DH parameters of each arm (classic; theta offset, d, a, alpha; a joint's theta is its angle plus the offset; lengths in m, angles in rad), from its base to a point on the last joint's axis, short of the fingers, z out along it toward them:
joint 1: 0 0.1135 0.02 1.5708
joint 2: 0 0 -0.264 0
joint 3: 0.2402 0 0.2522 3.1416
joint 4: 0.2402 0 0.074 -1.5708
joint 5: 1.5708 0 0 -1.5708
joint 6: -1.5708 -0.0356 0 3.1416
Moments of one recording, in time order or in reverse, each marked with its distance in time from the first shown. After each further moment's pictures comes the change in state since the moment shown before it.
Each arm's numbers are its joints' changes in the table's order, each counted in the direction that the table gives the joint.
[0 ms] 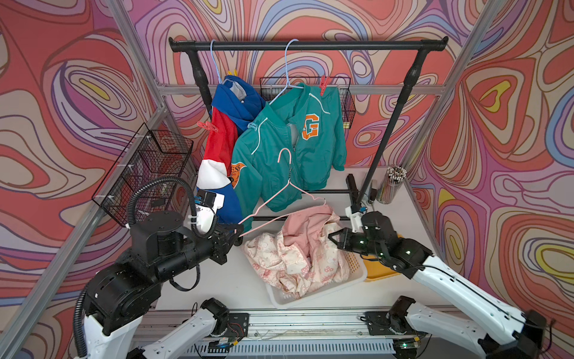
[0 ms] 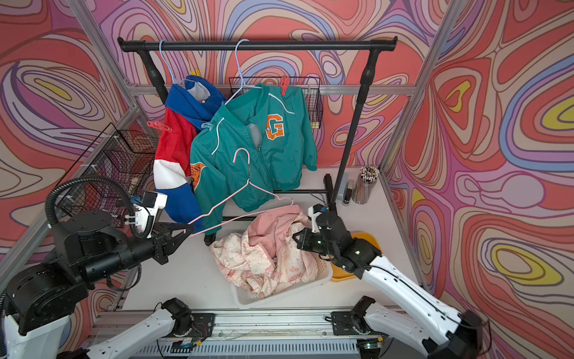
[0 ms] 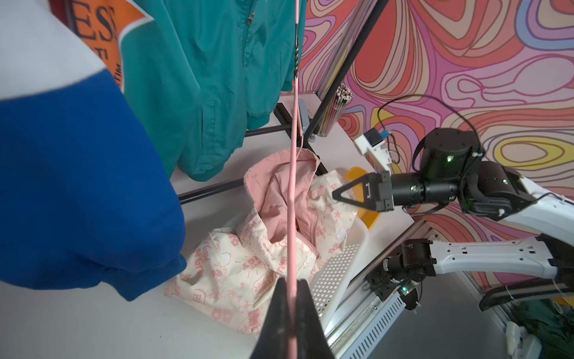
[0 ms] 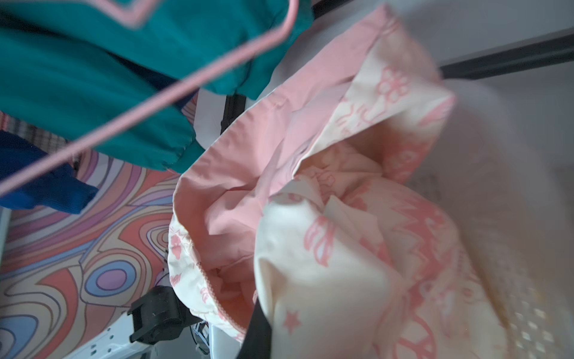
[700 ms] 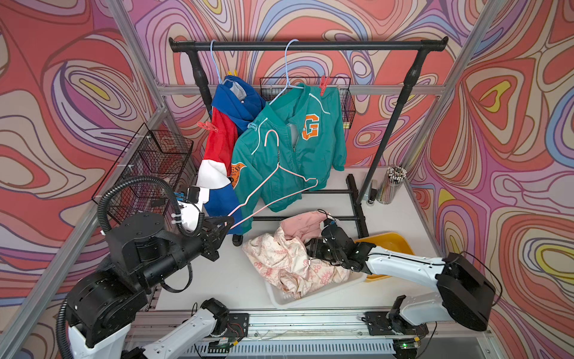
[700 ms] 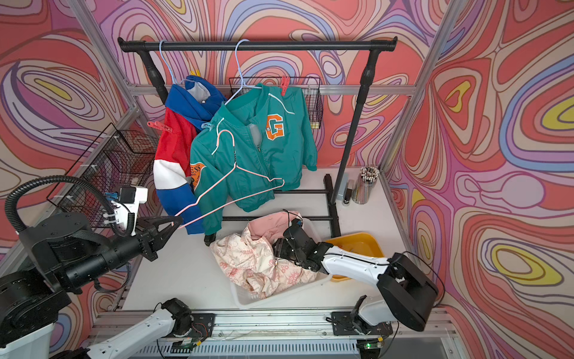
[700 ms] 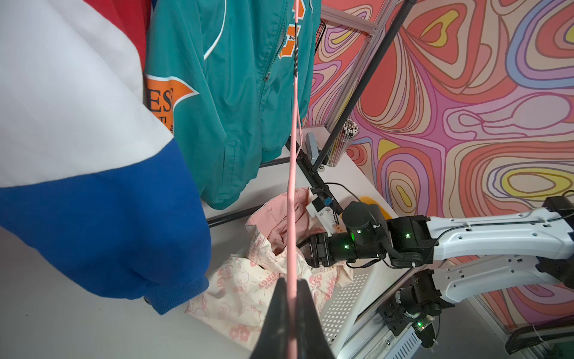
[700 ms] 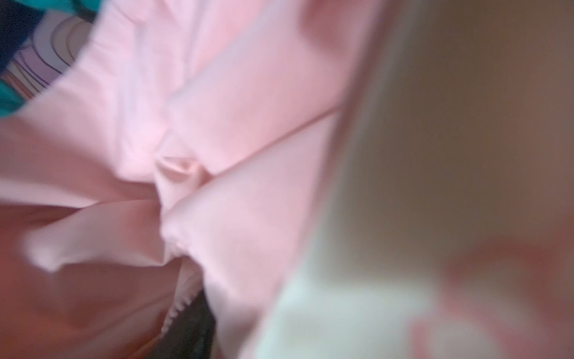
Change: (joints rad) left arm 0.000 -0.005 0.070 -0.013 -0.053 -0.003; right arm 0.074 -0.307 -0.145 -0.338 0.129 -0.068
